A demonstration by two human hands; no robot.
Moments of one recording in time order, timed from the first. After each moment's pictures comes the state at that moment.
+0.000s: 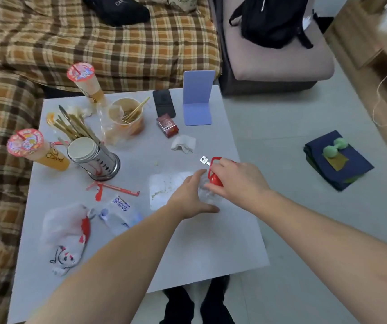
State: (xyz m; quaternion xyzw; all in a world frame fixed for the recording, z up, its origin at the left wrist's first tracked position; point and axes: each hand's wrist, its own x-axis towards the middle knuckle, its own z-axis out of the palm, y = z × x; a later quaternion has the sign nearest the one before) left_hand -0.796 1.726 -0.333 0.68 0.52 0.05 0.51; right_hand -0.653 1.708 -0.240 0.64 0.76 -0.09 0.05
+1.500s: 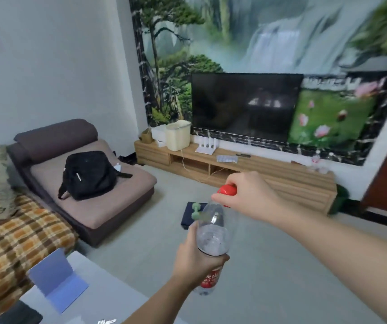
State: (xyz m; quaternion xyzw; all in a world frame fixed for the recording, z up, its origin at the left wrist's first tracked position) left_hand -0.594 1.580 -0.135 0.82 0.17 0.17 0.51; right_hand -0.508 1.452 0.039 0.91 0.32 0.05 -0.26
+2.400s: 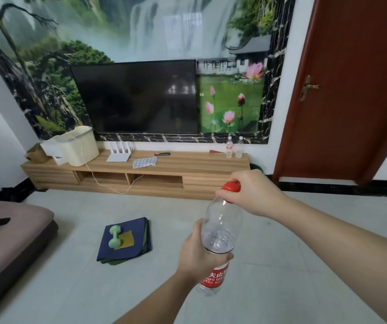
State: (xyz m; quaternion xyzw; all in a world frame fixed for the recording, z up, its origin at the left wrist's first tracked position) left_hand -0.266 1.293 -0.152 0.86 0.00 -0.01 0.50; right_hand -0.220 1.134 0.007 0.95 0.13 0.05 -0.28
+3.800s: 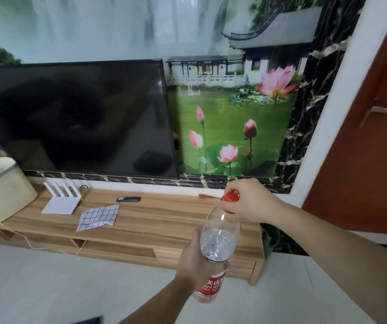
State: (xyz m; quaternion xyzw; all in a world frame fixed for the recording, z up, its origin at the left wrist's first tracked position) left_hand 0.509 1.194 -0.195 0.87 0.02 -0.07 0.48; right_hand 0.570 1.029 -0.035 0.94 0.16 -0.03 -0.30
